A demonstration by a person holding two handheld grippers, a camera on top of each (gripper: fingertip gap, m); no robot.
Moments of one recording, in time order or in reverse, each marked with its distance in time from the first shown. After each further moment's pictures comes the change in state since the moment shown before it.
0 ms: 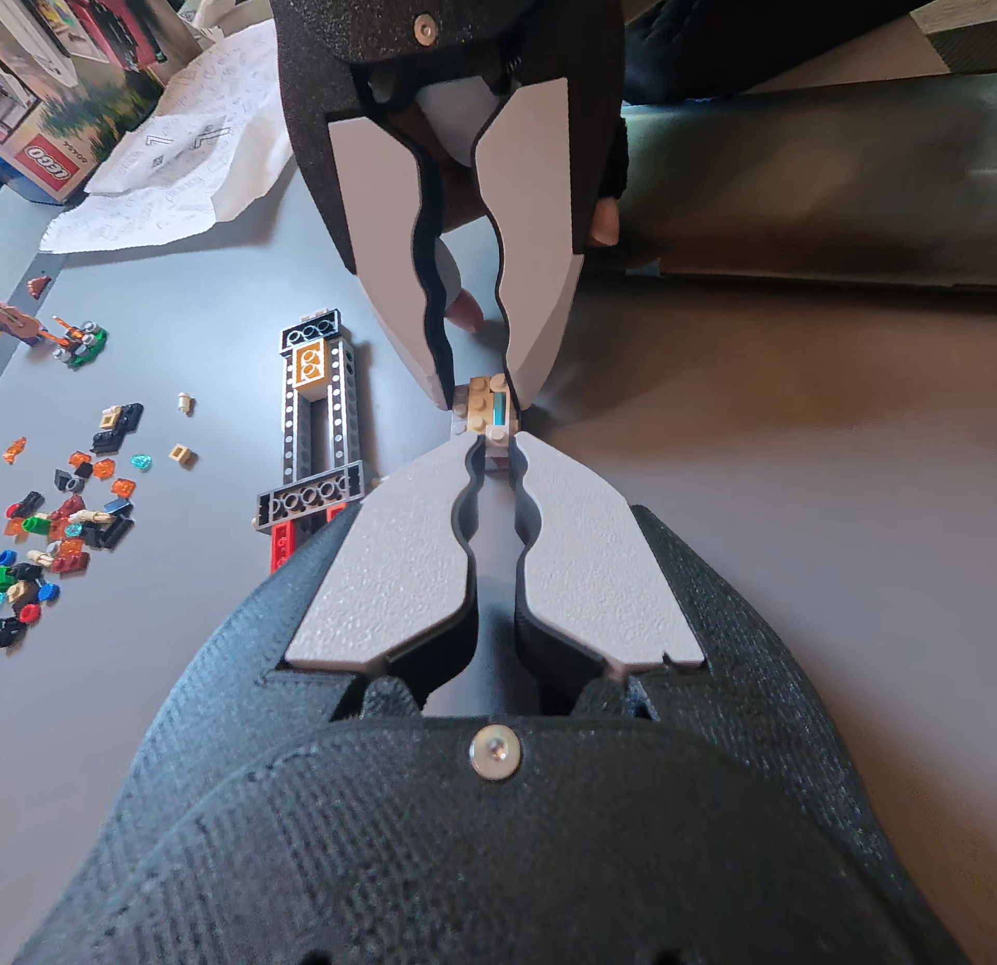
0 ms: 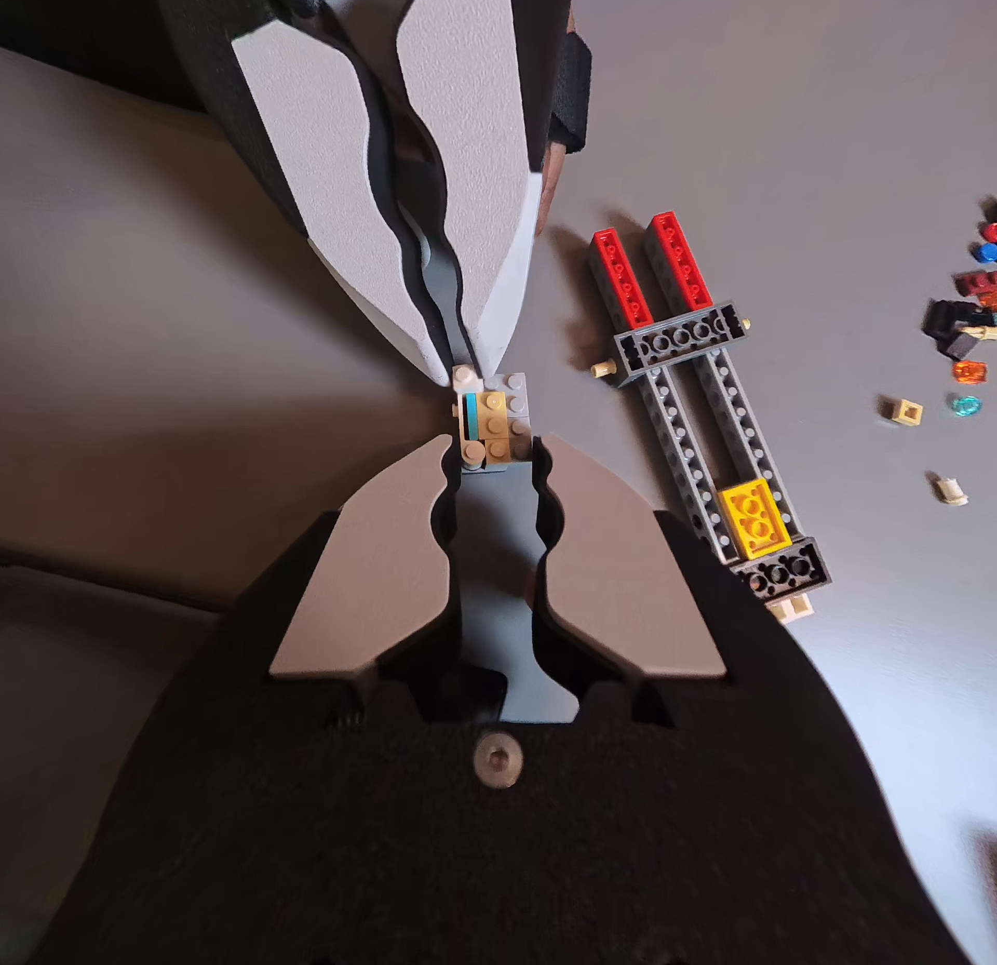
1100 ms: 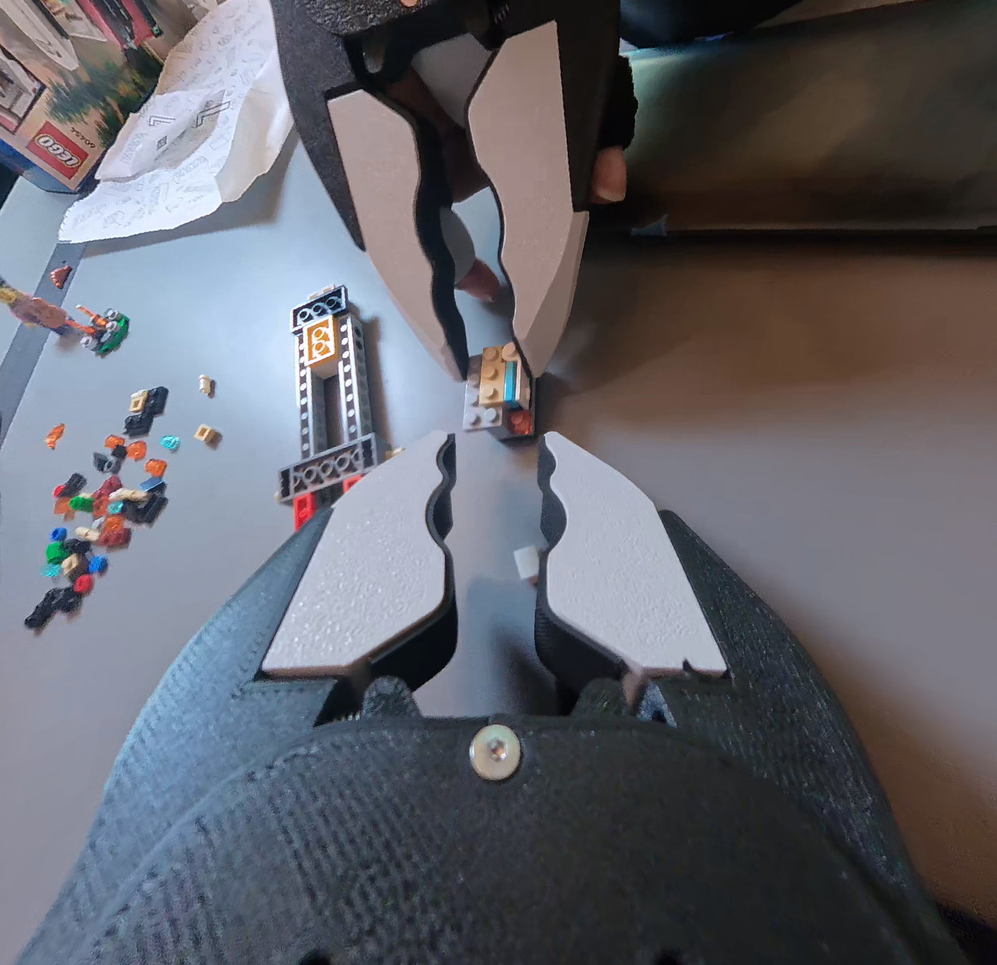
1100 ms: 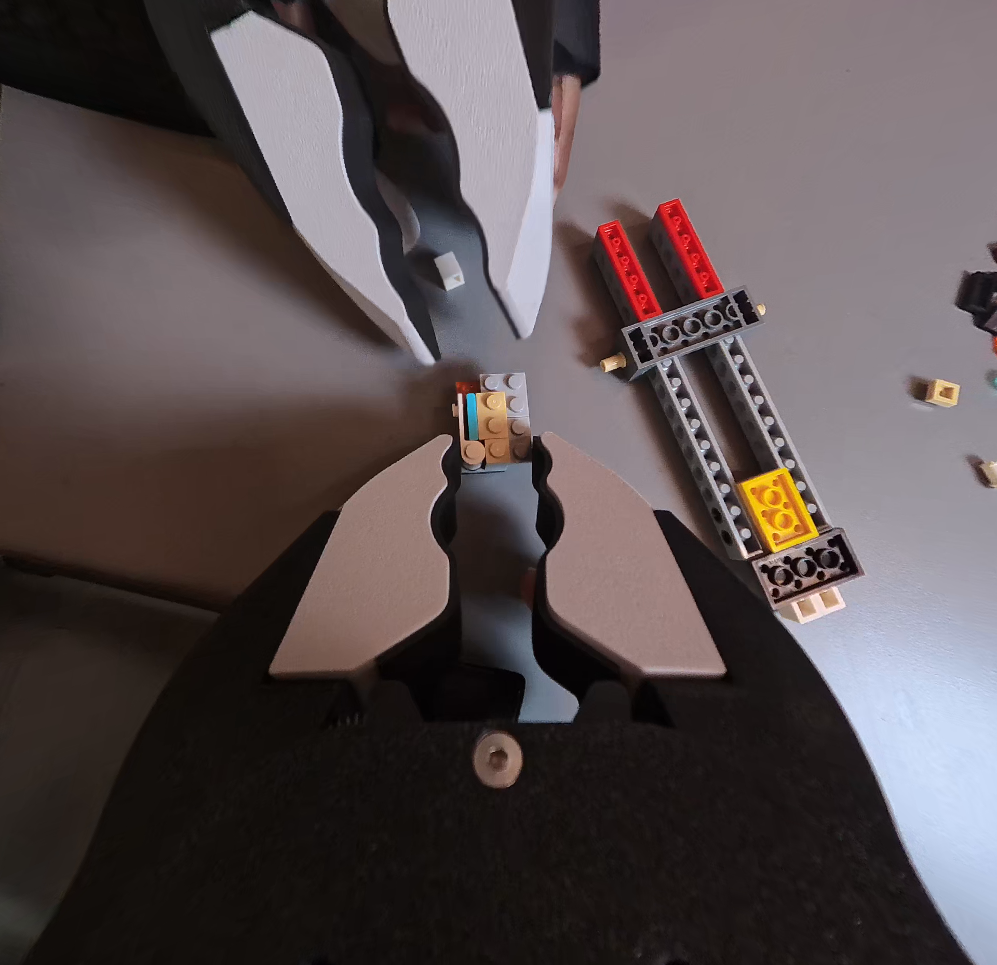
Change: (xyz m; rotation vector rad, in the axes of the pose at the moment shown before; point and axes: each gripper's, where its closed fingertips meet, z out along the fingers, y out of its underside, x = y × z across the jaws) left arm -0.002 0.008 -0.010 -0.065 -0.024 0.050; right arm -0.004 0.000 0.000 0.008 -0.028 0.063
